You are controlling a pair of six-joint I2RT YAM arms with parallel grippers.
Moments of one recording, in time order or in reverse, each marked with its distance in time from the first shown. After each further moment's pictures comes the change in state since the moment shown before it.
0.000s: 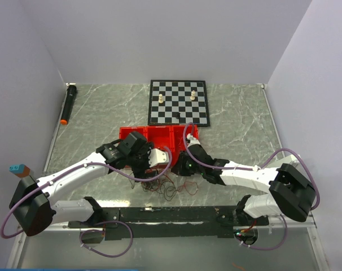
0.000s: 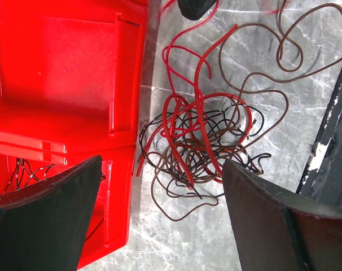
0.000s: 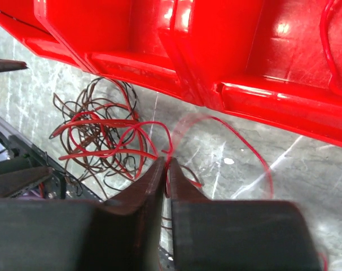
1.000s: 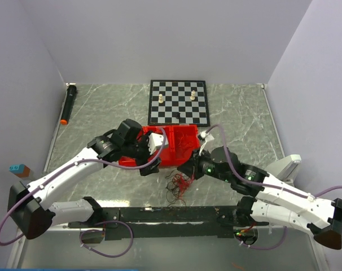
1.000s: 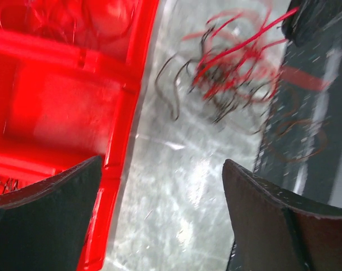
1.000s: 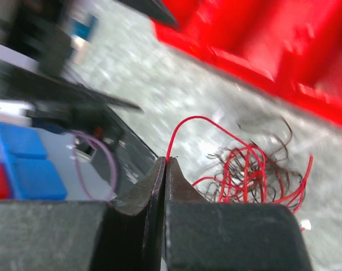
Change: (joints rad) left arm 0.055 -0.014 0.145 -0.024 0.201 -0.192; right arm 0.116 -0.524 0.082 -0.343 0.013 -0.190
